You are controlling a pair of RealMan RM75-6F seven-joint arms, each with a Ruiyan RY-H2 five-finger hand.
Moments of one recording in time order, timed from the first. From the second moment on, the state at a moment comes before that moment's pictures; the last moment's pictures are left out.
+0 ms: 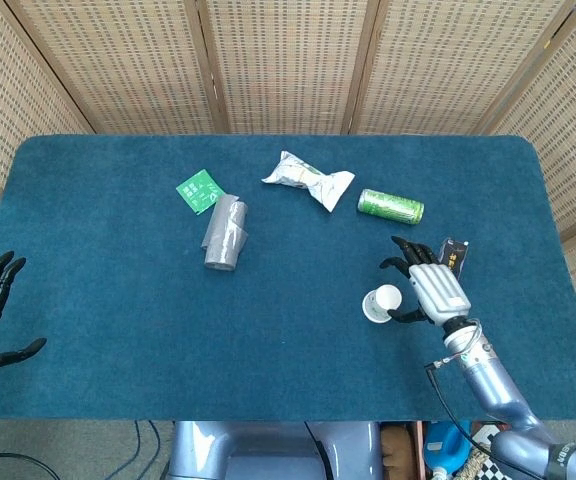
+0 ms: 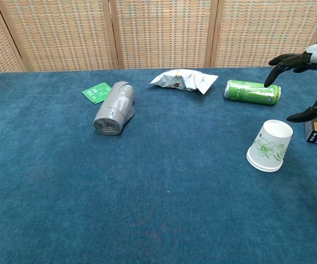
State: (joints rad) left arm -0.11 -0.93 -0.06 -1.90 1.49 1.47 0.09; right arm 0.54 -1.19 0.24 -1.84 -1.05 0.97 -0.20
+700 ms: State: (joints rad) left arm -0.12 -0.93 -0.07 -1.90 1.47 1.46 0.10; right arm 0.61 -1.26 0.20 -1.75 -0.91 0.94 -0.25
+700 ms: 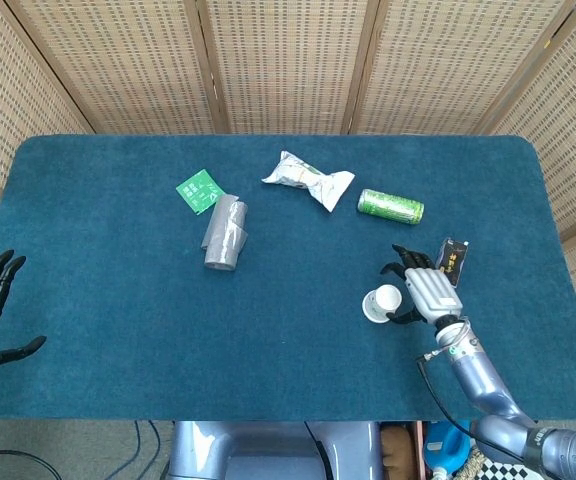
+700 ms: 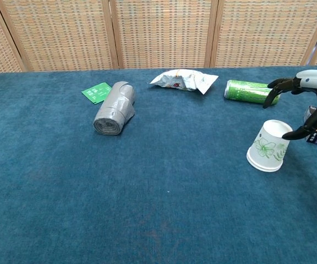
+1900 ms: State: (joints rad) left arm -0.13 -0.93 -0.07 -1.90 1.44 1.44 0.10; right arm 0.64 -1.30 0.16 -1.68 -0.89 0.91 -0.22
